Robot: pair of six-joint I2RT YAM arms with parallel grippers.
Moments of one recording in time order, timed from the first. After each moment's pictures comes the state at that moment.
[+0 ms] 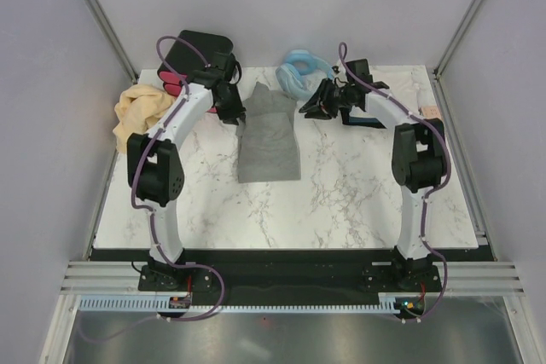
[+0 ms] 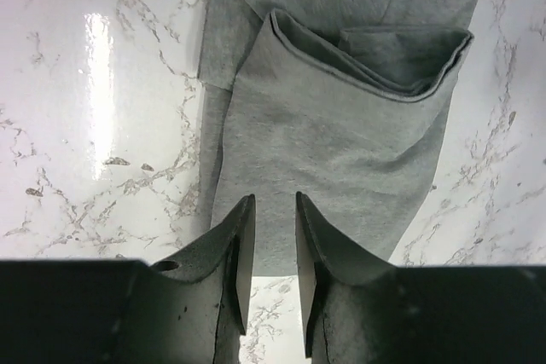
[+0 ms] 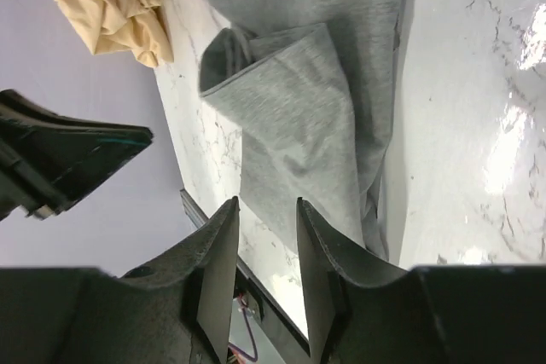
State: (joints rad) left arm -0.31 2.02 1.87 -0.92 0.01 -0.57; right arm 0.22 2.20 1.75 -0.38 -0.74 0.77
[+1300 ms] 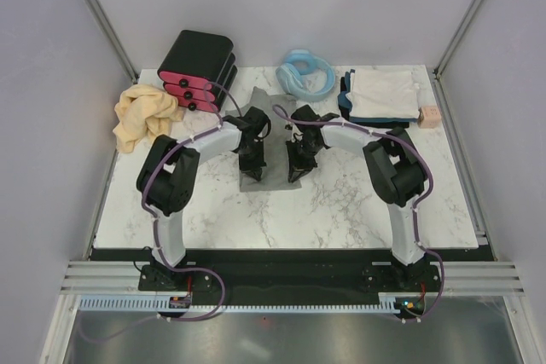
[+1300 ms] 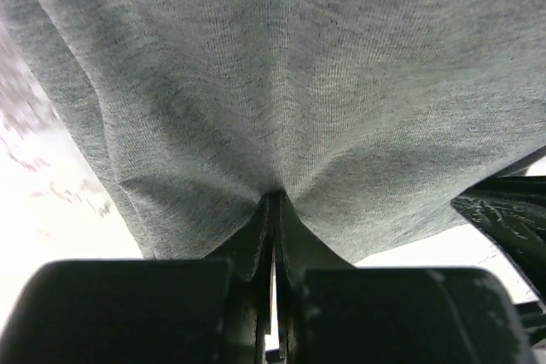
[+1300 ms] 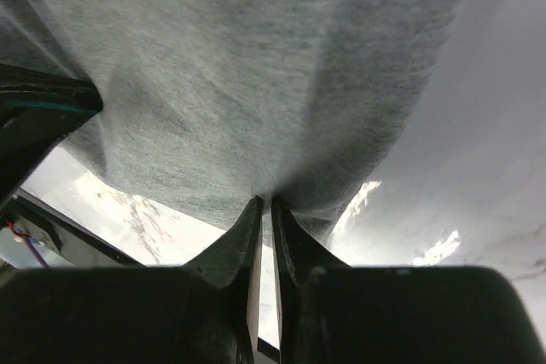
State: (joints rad) left arm -0.52 1.98 1.38 -0.75 0.07 -0.57; right arm 0.56 2.12 1.51 -0.68 -0.39 0.40
